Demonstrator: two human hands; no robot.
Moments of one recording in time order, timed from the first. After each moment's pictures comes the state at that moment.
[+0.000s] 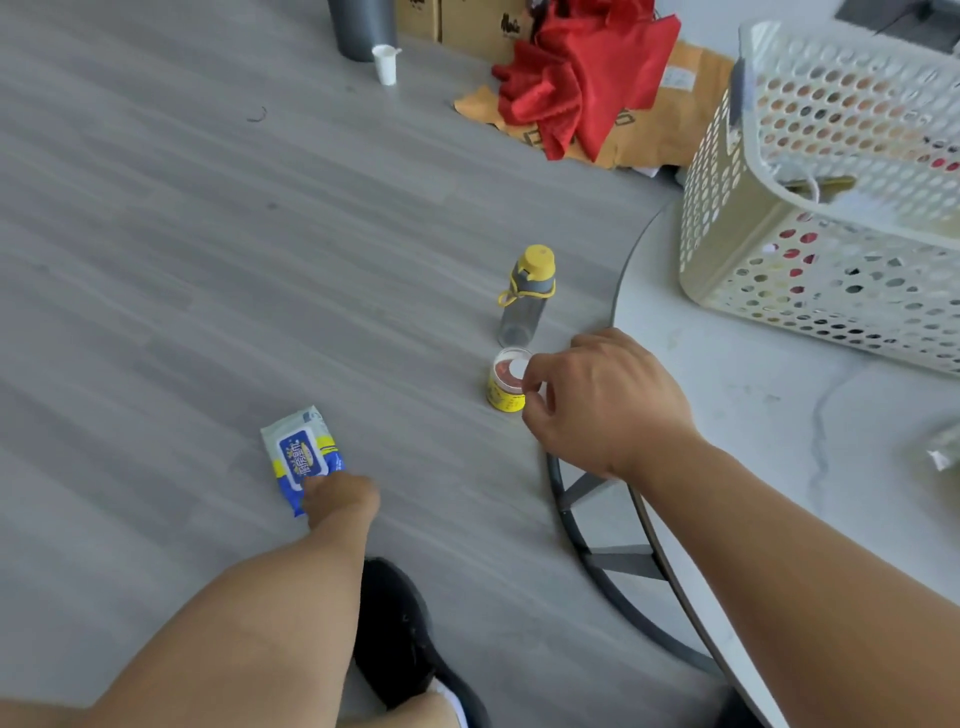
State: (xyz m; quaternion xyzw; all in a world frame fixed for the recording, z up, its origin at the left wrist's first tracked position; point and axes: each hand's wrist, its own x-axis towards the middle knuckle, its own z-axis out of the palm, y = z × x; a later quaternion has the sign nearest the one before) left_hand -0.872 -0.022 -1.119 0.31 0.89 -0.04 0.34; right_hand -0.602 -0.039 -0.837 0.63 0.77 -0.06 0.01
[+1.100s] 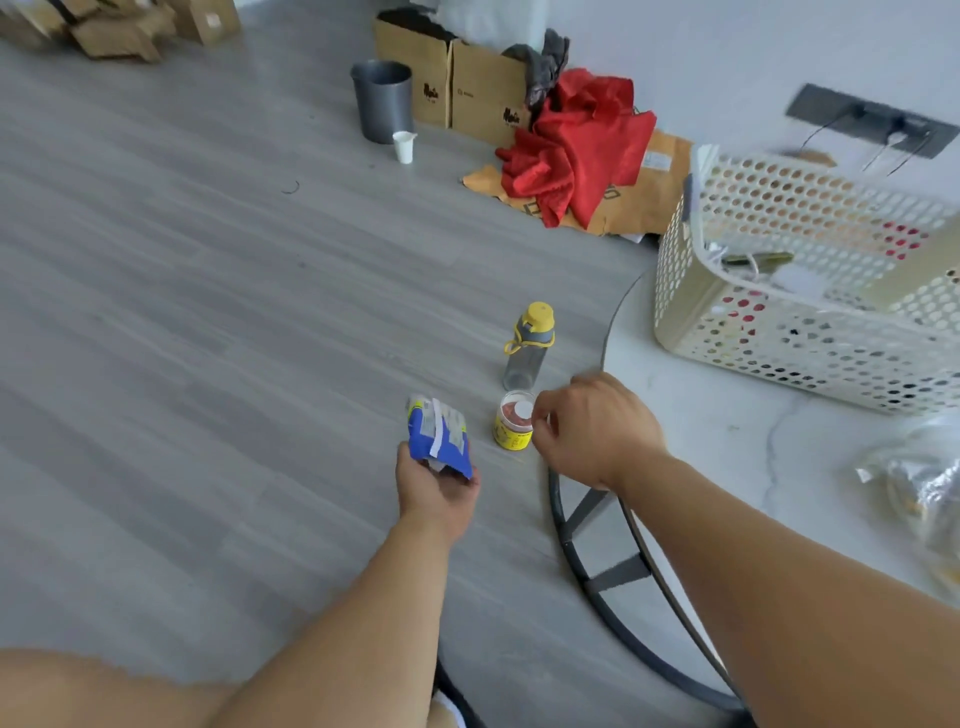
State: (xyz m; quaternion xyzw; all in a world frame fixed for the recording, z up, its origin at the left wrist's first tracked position) left_hand -0.785 -0.043 -0.962 -0.12 0.42 0.54 0.72; right_hand -0.607 -0.047 -0.827 0.65 0.75 -0.07 0.02
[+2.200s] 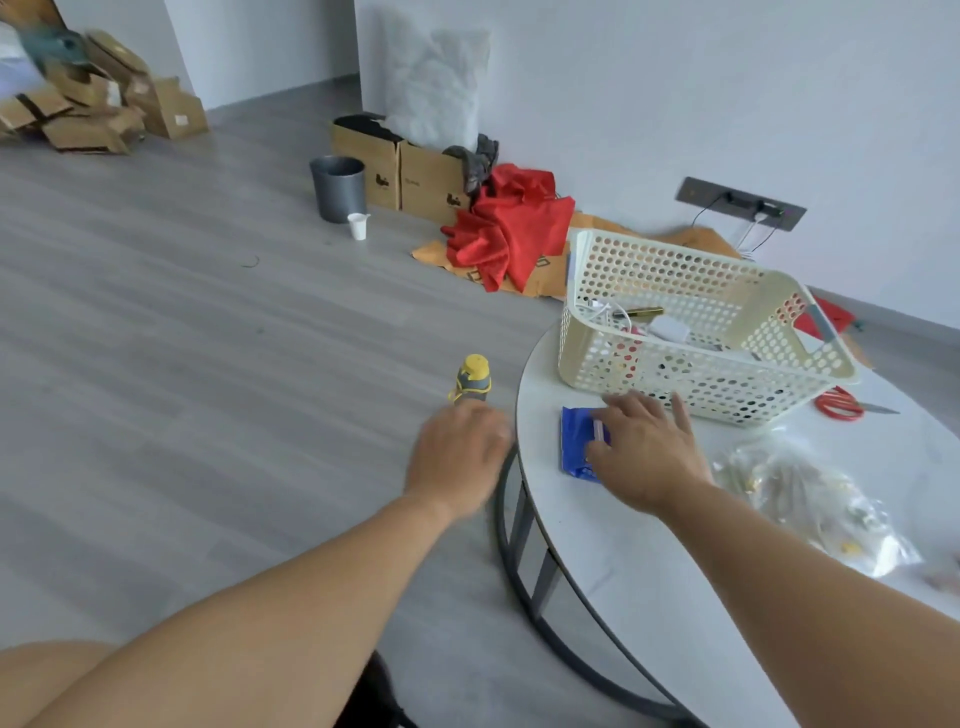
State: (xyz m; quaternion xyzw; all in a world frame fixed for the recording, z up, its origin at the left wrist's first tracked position) left_hand -0.723 -0.049 -0.850 0.82 0.52 0.21 0.12; right_hand -0.504 -0.114 -0.767 0.76 0.64 -0.06 0.01
